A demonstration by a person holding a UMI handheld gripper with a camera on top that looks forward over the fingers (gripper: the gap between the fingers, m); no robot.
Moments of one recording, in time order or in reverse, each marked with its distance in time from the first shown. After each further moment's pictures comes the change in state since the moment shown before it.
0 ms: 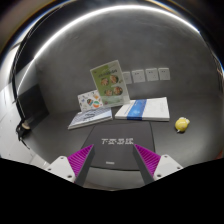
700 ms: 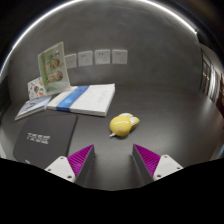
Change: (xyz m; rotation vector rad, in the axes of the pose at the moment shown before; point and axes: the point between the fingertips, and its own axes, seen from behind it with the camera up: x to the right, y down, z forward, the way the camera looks) arm 0.264 0.015 0.045 -0.141 0.382 -0.045
